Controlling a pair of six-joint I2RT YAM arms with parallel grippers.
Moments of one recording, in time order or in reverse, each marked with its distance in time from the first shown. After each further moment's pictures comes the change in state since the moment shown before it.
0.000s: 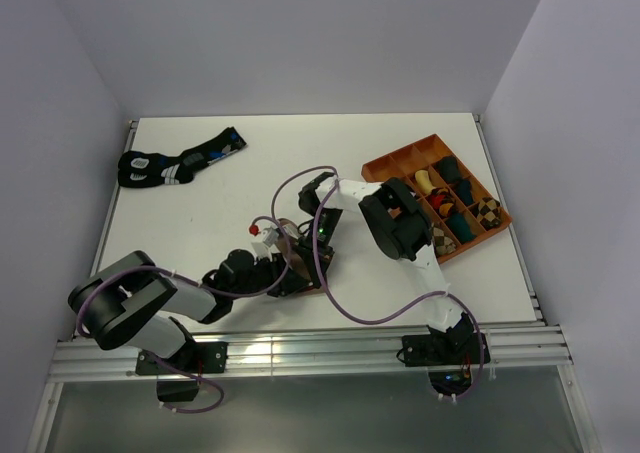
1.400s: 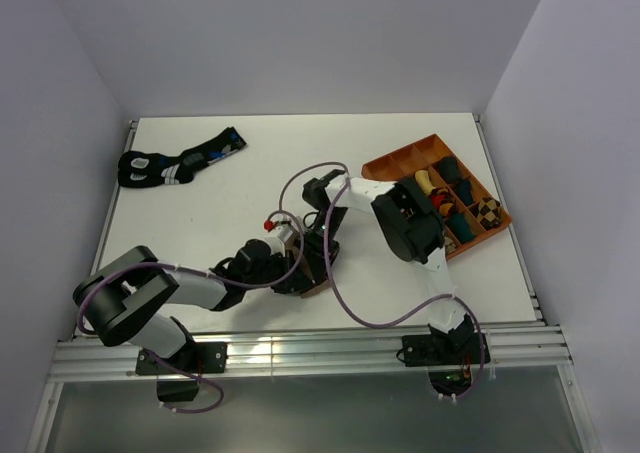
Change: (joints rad) left arm -0.032 0.028 0.148 -0.265 0.018 0.012; right arm -0.025 -0.097 -0.092 0.159 0.102 0.243
